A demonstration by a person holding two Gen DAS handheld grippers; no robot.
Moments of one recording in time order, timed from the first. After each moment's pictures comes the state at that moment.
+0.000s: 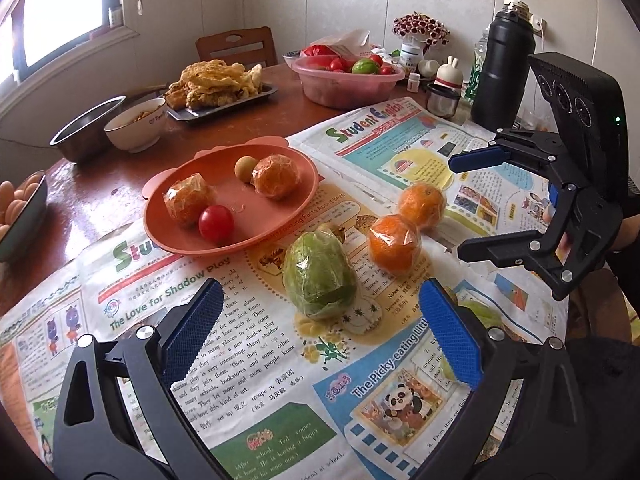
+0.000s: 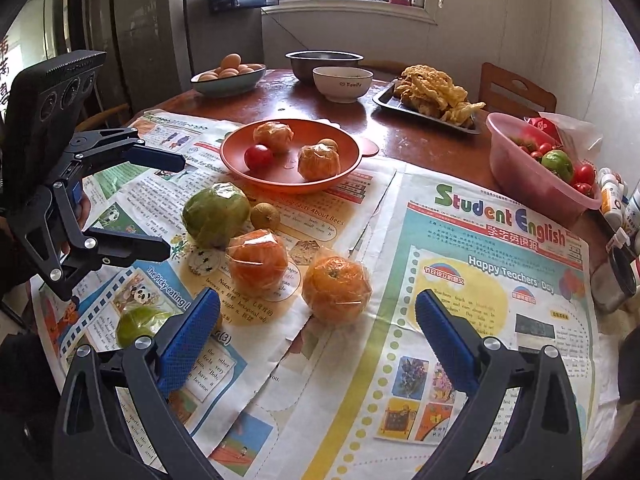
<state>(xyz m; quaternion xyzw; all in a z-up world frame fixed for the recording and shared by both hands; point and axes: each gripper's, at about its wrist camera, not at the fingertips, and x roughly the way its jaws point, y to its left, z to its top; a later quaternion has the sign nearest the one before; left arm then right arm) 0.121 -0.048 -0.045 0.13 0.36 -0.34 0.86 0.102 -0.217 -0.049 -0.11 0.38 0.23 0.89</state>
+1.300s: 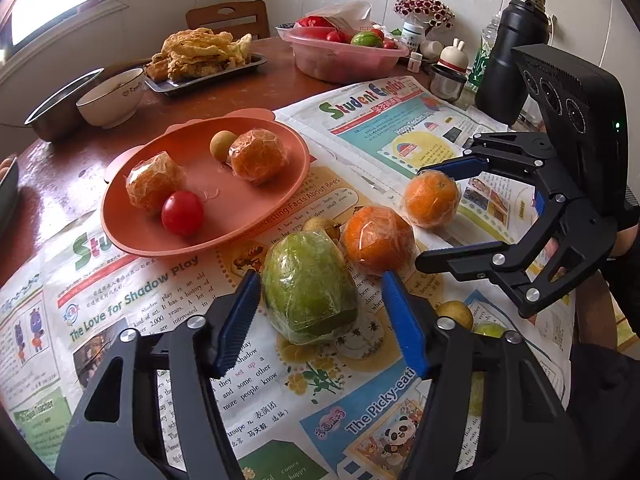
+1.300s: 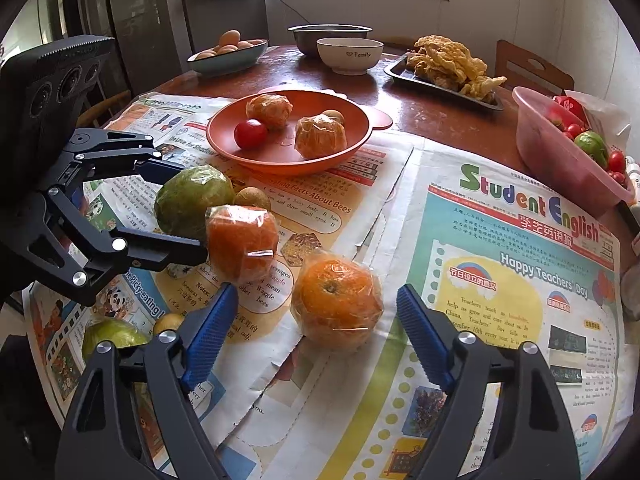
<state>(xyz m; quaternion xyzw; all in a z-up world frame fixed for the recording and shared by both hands) 0.146 -0.068 -0.065 0.12 0.41 -0.35 0.84 0.133 -0.210 -0.075 -0.11 0.42 0.25 0.87</state>
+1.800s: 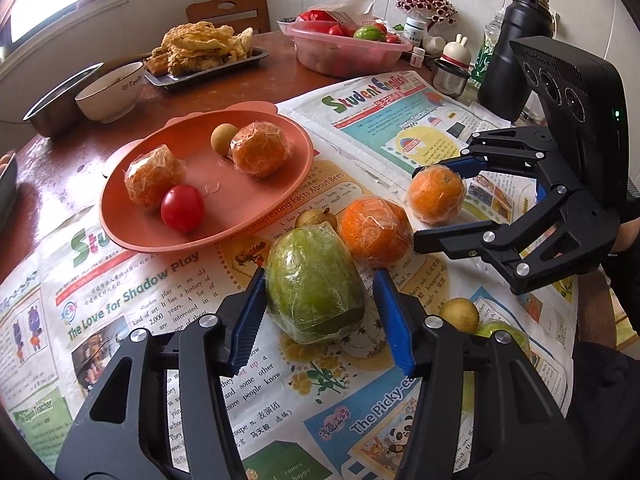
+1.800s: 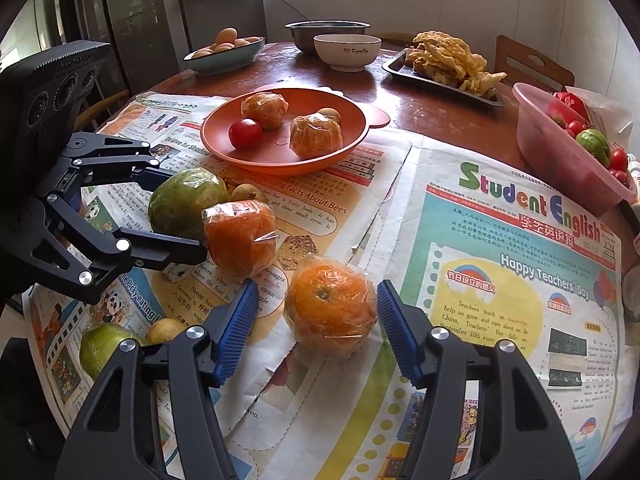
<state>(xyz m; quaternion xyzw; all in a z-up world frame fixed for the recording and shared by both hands) 0.149 -0.068 -0.067 0.12 0.42 -0.35 0.83 0.137 -0.211 -0.075 -0.10 0.43 0.24 0.86</state>
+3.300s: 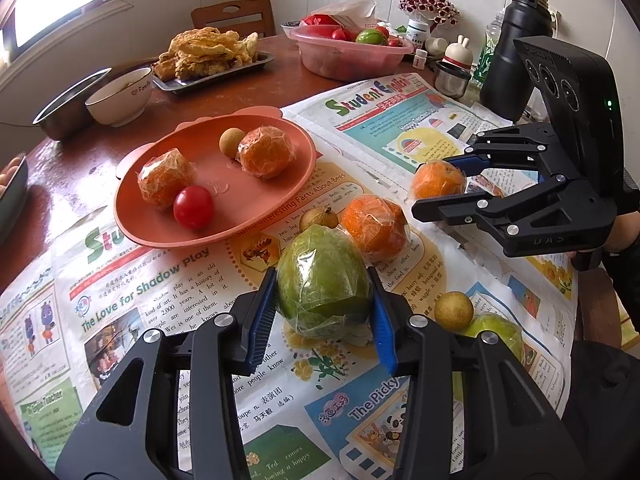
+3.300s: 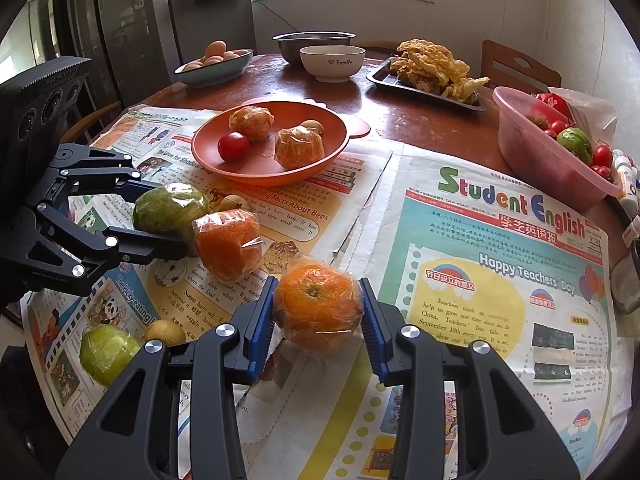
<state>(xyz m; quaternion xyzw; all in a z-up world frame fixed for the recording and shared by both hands) 0.140 -0.064 -0.060 0.13 0.41 -0.33 0.84 0.132 -0.220 -0.067 -0.09 0.41 0.23 0.88</state>
